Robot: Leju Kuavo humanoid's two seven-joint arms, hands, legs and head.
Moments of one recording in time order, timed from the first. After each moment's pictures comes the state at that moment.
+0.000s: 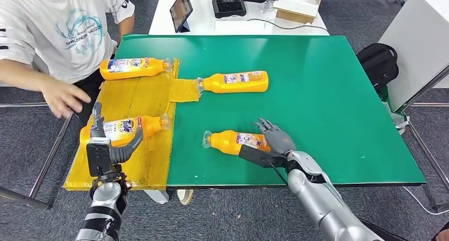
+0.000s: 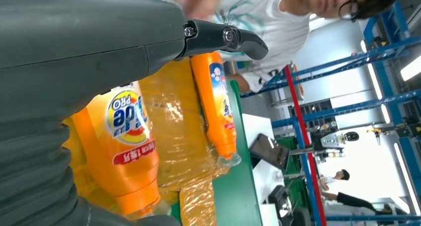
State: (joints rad) left arm -0.25 -0.17 0.00 -1.13 -0.27 0.40 -0.70; right arm -0.44 -0.12 0.44 -0.92 0.70 -0.01 0.02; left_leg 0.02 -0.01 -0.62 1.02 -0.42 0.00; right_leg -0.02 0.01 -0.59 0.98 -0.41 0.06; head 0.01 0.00
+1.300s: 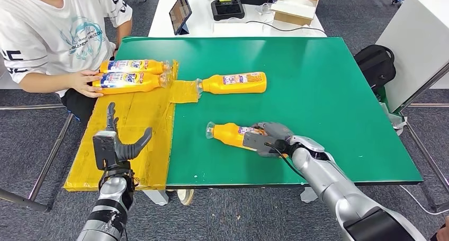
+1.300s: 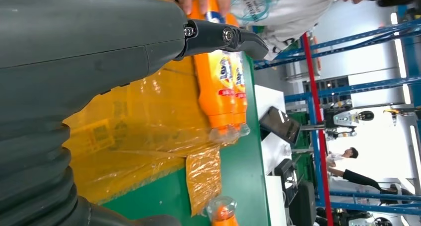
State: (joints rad) left arm -0.32 -0.19 0.00 -0.99 -0.19 0.32 -0.69; right arm -0.65 -0.15 0.58 -0.65 0.55 0.19 -0.06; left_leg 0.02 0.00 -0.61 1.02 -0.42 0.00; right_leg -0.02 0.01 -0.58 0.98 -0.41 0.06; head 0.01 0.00
